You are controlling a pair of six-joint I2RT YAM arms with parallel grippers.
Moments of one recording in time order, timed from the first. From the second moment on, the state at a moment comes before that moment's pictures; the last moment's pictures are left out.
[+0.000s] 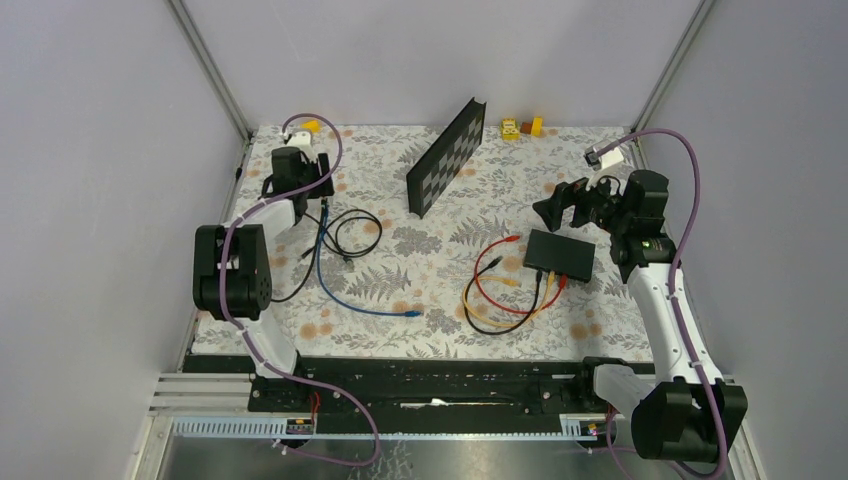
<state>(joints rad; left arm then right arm) 0.01 1.78 1.10 0.17 0.05 -0.07 -0.05 1.05 0.89 -0.19 -0.63 -0.07</state>
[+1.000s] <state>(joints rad) 0.01 1.89 1.19 0.14 0.11 -0.12 -0.05 1.05 0.88 -0.19 -0.65 -0.08</state>
